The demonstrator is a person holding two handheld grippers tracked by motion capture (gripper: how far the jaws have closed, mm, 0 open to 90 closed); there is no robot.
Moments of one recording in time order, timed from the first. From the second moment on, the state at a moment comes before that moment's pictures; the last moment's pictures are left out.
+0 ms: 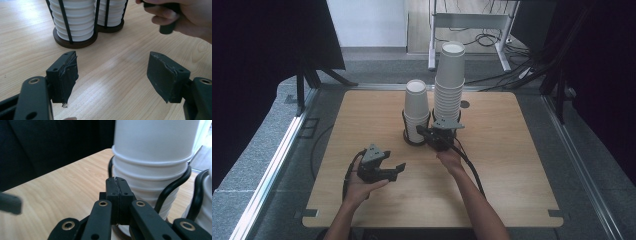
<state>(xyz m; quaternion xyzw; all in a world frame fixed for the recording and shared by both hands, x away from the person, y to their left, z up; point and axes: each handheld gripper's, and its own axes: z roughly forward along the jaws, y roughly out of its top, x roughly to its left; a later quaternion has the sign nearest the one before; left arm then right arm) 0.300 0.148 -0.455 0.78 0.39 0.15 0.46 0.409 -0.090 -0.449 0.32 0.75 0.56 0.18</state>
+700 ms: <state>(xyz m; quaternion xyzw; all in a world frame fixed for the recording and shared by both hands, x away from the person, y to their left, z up) 0.295 0.161 -0.447 0.75 0.41 0.17 0.48 0.427 -0.091 -0.446 0.34 0.74 0.56 0.17</state>
